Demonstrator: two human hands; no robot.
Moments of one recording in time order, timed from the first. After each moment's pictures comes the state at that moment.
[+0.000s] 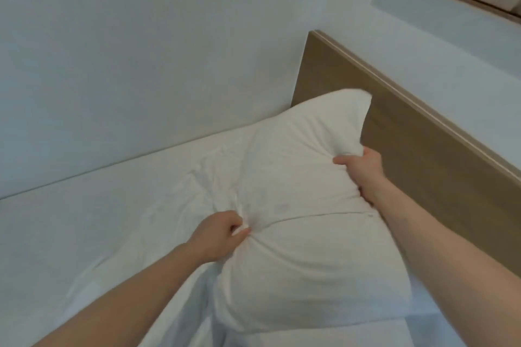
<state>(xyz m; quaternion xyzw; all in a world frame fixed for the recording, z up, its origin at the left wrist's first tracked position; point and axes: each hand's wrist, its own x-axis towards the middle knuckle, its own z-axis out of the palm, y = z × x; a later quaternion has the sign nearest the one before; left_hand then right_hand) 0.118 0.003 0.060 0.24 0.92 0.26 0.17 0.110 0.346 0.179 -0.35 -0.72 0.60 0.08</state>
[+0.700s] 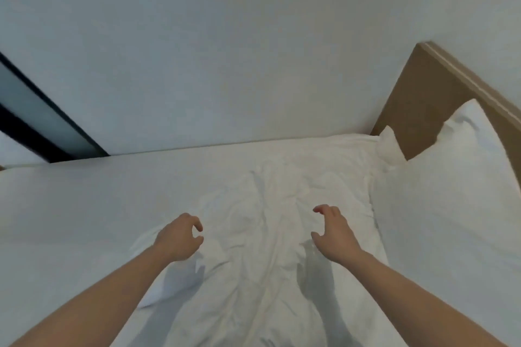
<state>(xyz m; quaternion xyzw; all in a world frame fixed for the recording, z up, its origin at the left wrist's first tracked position) 0.117 -0.119 0.040 -0.12 0.96 0.14 0.22 0.067 0.271 0.020 0.02 -0.94 0.28 -0.18</state>
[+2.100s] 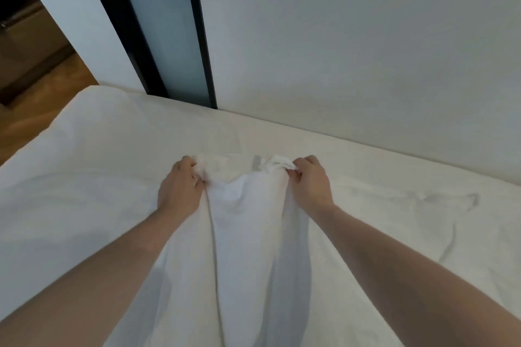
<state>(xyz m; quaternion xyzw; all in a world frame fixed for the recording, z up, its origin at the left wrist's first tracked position) 0.100 -0.582 -0.139 -0.33 0.91 0.22 -0.10 -0.048 -0.332 -0.123 0.20 -0.91 0.35 -0.05</state>
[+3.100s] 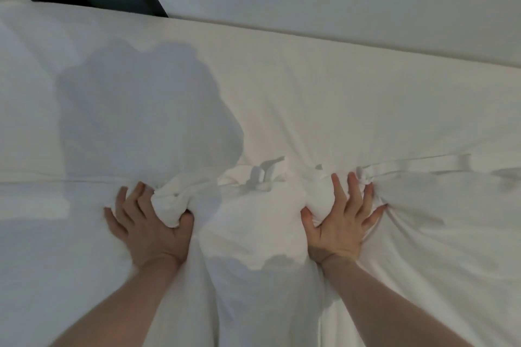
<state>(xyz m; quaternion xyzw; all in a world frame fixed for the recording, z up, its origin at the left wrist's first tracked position) 0.089 -0.595 -0.349 -0.42 0.90 0.06 -0.03 -0.041 -0.313 -0.381 0.04 -0.98 0.19 -0.04</state>
